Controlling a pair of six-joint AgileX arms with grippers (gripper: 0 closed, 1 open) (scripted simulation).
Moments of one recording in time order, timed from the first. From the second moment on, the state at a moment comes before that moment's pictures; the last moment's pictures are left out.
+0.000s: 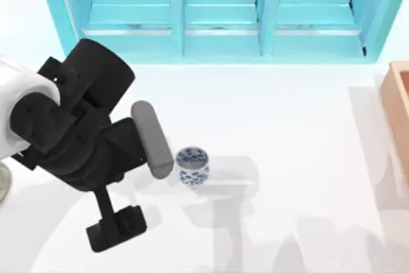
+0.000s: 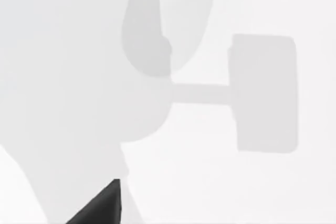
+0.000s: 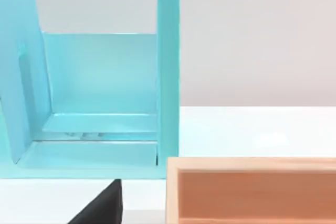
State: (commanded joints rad) left arm -0.60 1.38 0.91 -0.82 0.01 0.63; right arm 0.00 0.00 0.00 0.00 0.00 0.00
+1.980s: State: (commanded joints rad) left arm -0.73 2.07 1.44 -0.95 0.00 0.87; right arm 0.00 0.00 0.00 0.00 0.00 0.00
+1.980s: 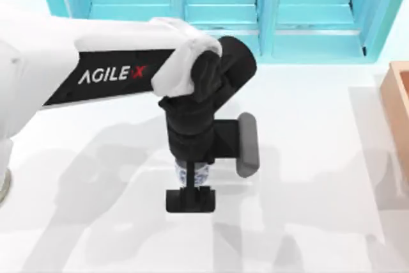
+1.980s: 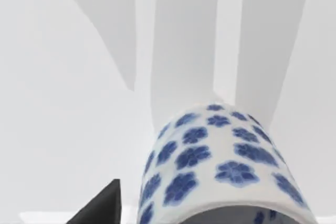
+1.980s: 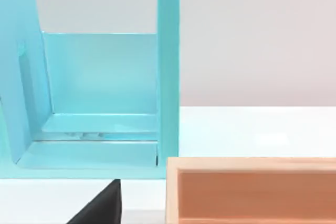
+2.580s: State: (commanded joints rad) left arm -0.73 2.07 1.44 -0.95 0.00 0.87; right arm 0.00 0.00 0.00 0.00 0.00 0.00
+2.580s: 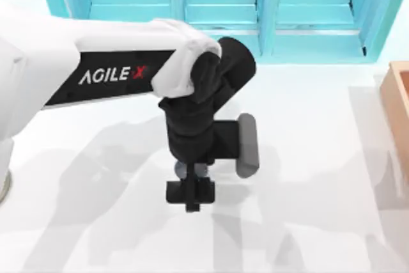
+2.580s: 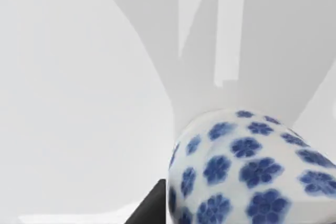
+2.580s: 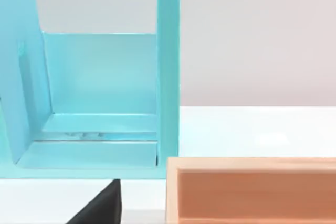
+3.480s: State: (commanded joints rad) left arm -0.73 2.07 1.44 -0.95 0.00 0.87; right arm 0.00 0.00 0.00 0.00 0.00 0.00
